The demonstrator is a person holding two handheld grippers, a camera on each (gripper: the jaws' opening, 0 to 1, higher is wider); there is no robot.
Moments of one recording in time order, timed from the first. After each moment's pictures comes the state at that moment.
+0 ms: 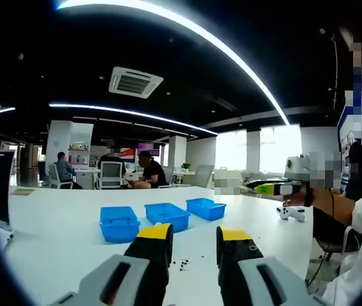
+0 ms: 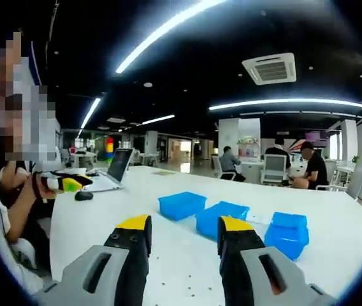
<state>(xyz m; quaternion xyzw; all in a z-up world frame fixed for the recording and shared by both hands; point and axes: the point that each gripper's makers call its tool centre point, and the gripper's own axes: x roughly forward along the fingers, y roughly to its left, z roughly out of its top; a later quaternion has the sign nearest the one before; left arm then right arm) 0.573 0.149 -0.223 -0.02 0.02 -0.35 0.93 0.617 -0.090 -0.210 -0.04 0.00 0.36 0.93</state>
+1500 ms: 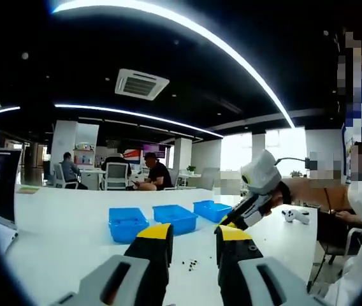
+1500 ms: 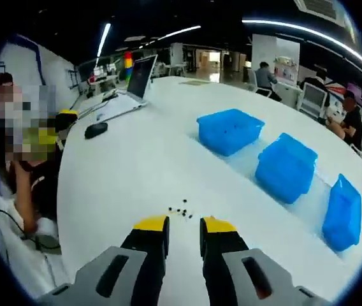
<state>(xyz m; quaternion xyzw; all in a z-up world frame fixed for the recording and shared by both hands) 0.576 0.168 -0.218 -0.03 0.01 -0.34 0.94 0.659 0.056 -0.312 -0.15 0.32 0.44 0.82</state>
